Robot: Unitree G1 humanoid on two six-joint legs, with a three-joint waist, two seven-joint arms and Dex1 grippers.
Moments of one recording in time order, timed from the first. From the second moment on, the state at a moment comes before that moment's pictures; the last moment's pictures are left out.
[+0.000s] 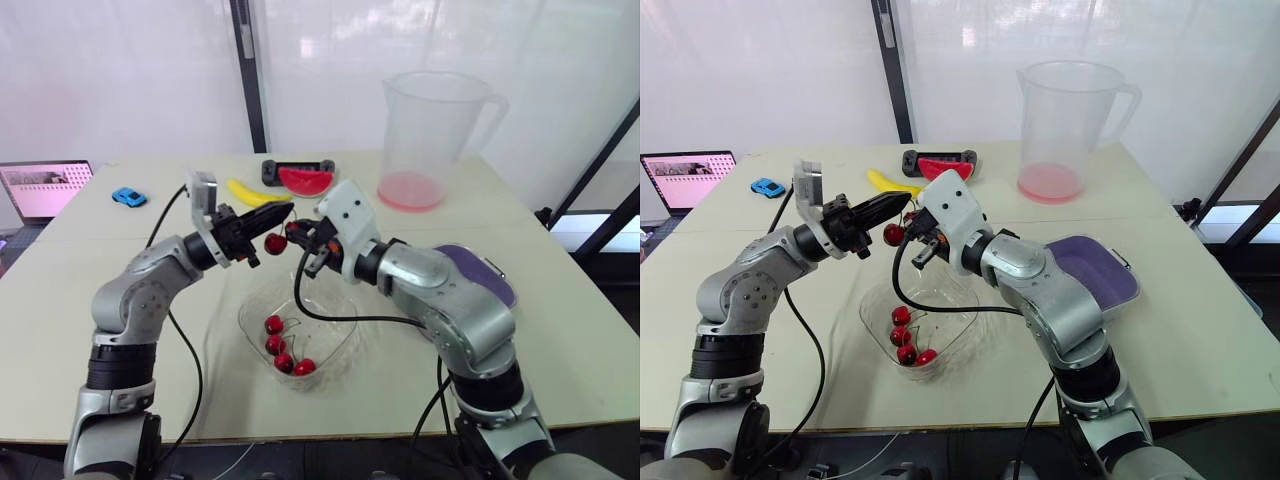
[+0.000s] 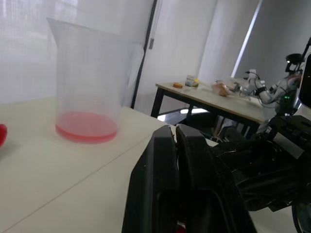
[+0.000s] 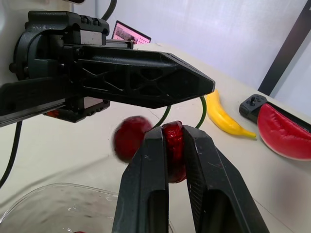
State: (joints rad) left arm -0.68 0.45 0.18 -0.04 -0.78 0.62 -0.83; right arm -0.79 -0.24 0.23 -0.51 0.24 1.00 0.36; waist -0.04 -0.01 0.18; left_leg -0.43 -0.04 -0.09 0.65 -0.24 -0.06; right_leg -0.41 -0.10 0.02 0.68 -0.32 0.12
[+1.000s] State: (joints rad) left arm -0.71 0.51 0.17 -0.12 -0.90 0.78 -0.97; right arm -0.81 -0.40 -0.25 -0.37 0.96 1.27 0.64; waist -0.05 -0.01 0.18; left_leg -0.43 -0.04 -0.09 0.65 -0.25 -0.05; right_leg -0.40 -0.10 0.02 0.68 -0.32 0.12
